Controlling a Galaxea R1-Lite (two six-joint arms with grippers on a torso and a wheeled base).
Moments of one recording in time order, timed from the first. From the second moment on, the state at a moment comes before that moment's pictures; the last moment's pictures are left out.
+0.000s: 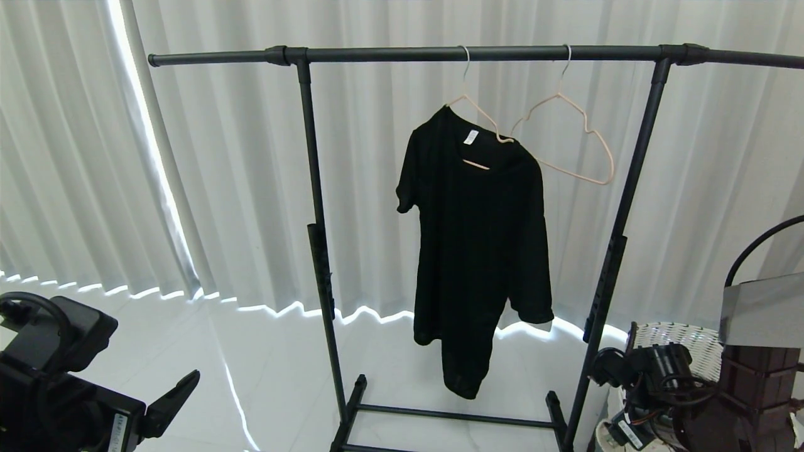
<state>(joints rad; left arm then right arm) -0.17 1.03 -0.29 -0.29 0.18 0.34 0.22 2.27 -0.37 -0.99 -0.26 -0.41</state>
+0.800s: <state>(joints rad) -0.17 0.99 -0.28 -0.29 0.17 0.33 0.22 2.16 -0.38 -1.02 -0.26 -0.41</state>
